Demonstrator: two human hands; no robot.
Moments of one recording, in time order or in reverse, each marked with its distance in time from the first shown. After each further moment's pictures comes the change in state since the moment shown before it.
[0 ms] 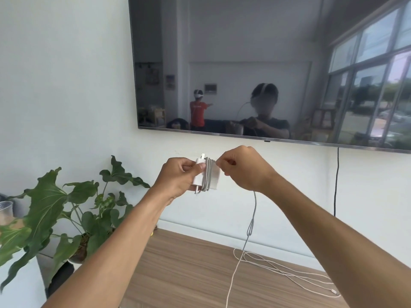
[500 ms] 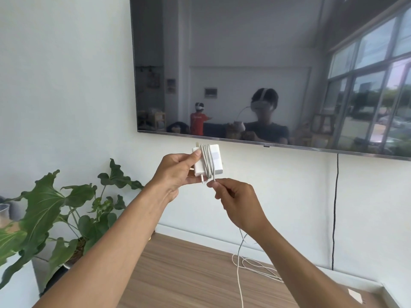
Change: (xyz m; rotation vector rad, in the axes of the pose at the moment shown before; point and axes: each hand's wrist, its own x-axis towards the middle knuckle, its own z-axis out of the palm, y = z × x) left_hand 0.003 0.028 0.003 -0.358 0.011 -0.118; right_hand -0.035 0.025 0.066 0.491 0.191 -0.026
